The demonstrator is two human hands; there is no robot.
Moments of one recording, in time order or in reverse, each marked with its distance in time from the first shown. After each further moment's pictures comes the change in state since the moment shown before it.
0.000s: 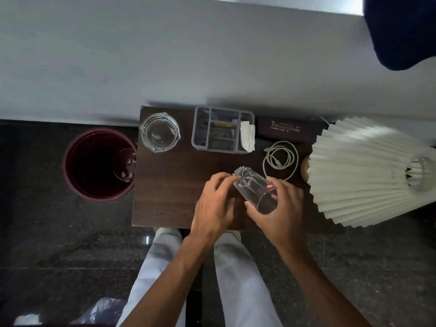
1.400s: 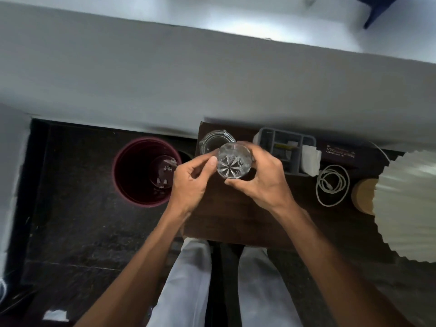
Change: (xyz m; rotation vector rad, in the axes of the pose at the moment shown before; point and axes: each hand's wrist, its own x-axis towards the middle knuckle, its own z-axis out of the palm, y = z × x) left_hand 0.035 -0.075 -0.172 -0.763 0.217 -0.247; right_hand 0.085 -0.182 0.058 0.389 -0.304 -0.303
